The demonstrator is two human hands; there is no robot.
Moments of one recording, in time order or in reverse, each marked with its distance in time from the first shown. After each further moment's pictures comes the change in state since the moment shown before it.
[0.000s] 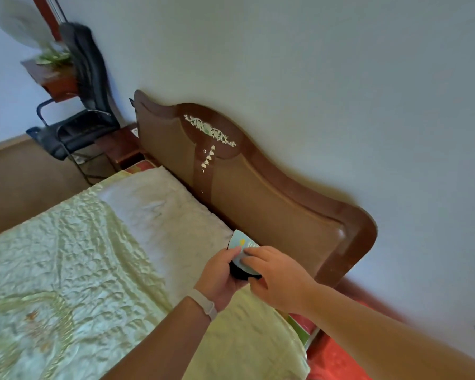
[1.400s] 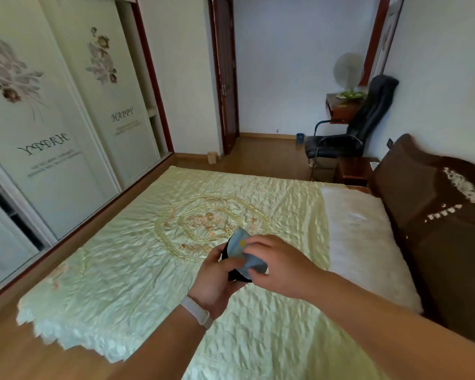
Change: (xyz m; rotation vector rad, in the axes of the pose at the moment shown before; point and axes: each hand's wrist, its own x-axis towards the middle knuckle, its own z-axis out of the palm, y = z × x) left_hand -0.462 -0.142 -0.103 -0.345 0.802 0.721; right_hand -0.106 -0.362 0.016 0.273 -0.184 -1.052
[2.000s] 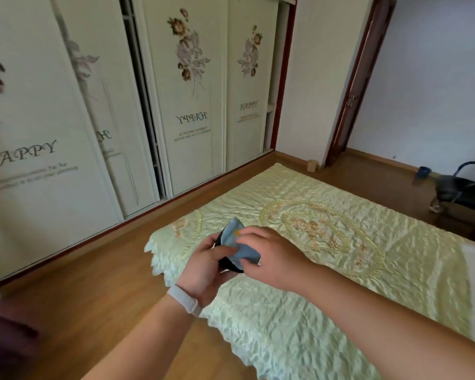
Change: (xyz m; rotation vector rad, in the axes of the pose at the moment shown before) left_hand -0.142 0.109 -0.336 -0.174 0.309 0.243; right_hand 0.198 -0.281 0.188 0.159 -0.171 -0.343
